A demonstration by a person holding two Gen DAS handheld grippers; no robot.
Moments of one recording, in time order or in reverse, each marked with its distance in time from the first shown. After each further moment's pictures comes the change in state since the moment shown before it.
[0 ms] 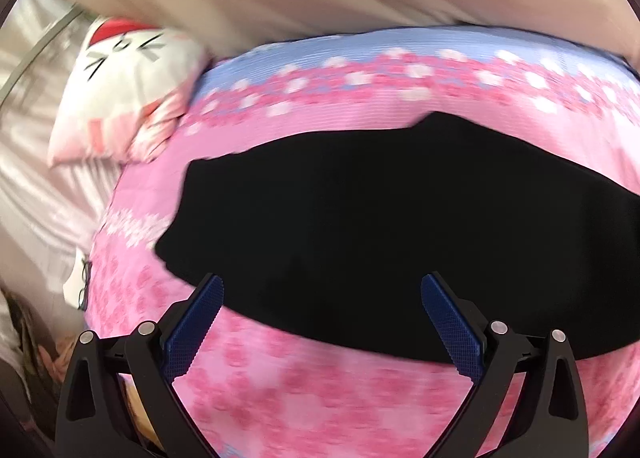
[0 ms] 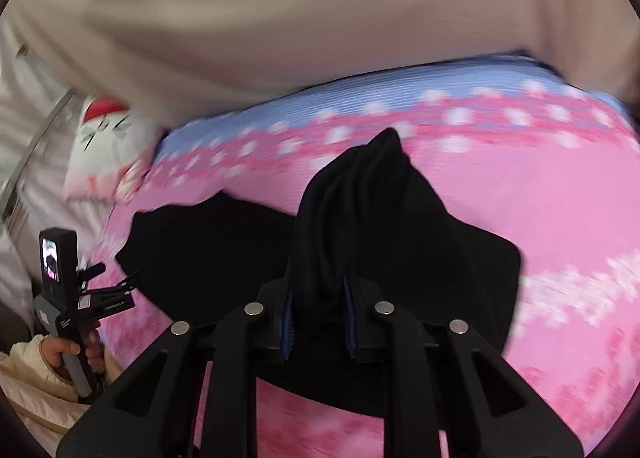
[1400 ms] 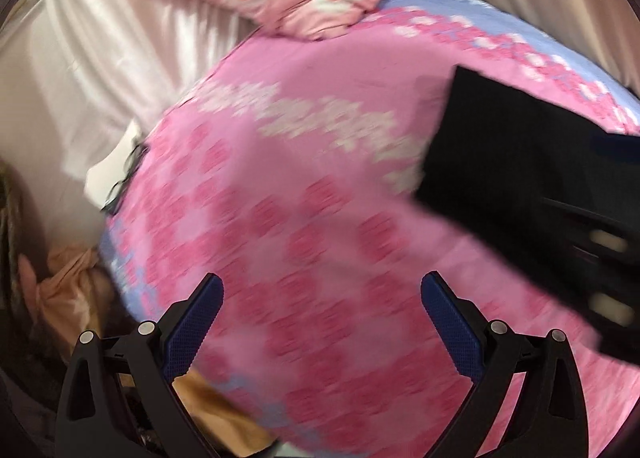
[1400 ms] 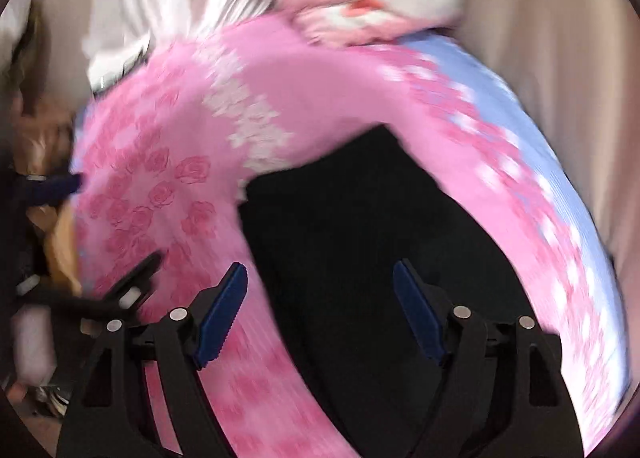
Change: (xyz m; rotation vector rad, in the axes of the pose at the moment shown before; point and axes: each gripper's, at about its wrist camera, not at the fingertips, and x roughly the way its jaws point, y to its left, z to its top) left arm 0.095 0.259 -0.089 -0.336 0.147 0.081; right arm 0.255 0.446 -0.064 -0.897 0.302 -0.055
